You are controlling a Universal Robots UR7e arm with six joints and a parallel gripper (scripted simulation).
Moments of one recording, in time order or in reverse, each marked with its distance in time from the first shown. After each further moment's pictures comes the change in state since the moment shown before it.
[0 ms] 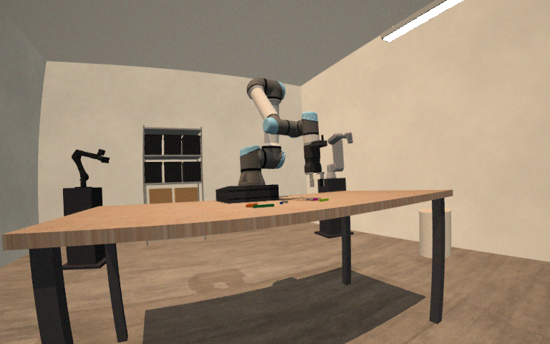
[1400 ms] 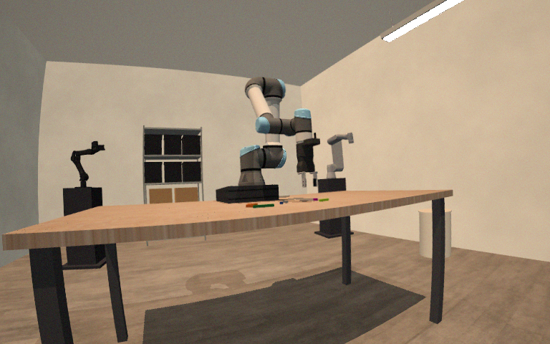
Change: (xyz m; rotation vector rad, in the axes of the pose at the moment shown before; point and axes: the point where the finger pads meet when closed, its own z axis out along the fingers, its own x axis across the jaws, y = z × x) arm 0.056 -0.022 -0.002 0.002 0.005 0.013
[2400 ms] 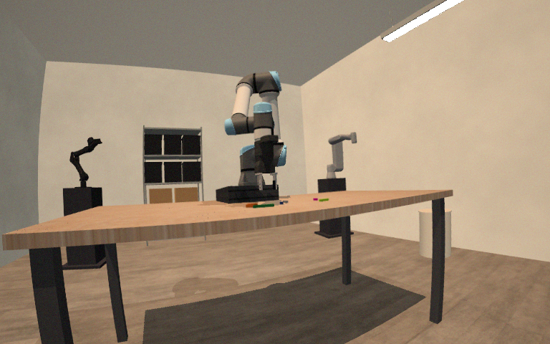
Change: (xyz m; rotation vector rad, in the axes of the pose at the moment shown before) arm 0.206 -0.020 0.002 -0.003 0.001 0.003
